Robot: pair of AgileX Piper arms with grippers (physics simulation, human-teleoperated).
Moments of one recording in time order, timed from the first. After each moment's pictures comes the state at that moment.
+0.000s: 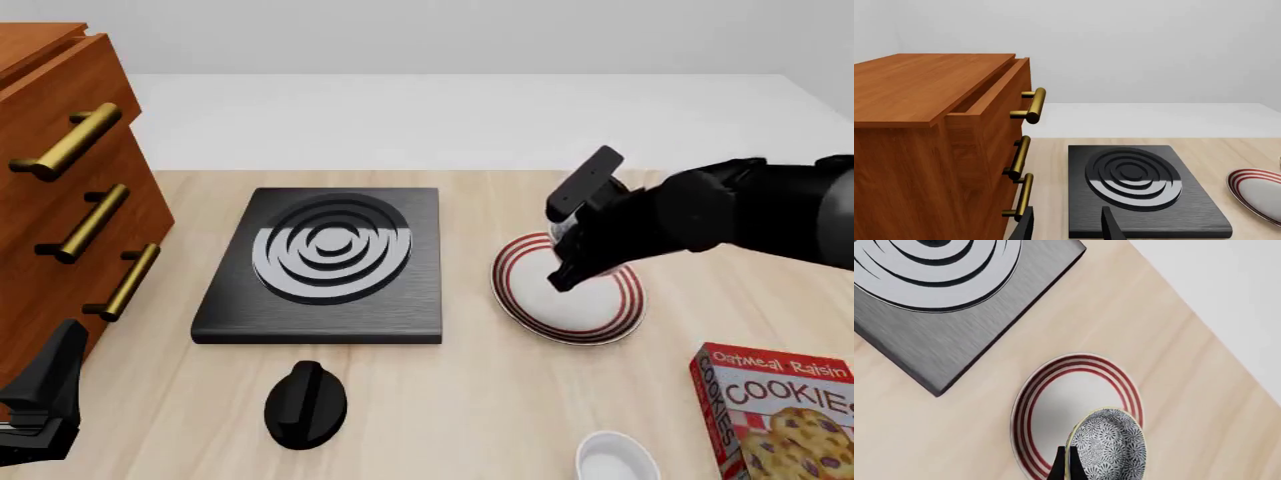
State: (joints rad) left arm 0.00 0.01 0.00 0.00 0.00; right arm 0.34 1.55 -0.94 0.36 -0.48
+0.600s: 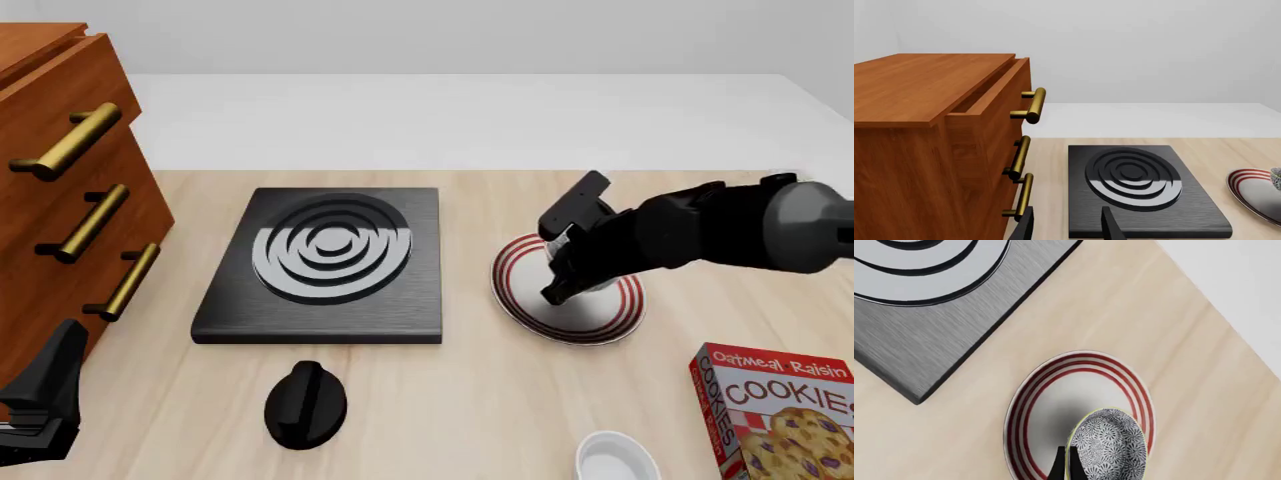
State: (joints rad) left arm 0.00 0.01 0.00 0.00 0.00; right arm 0.32 1.66 -0.92 0.26 -0.48
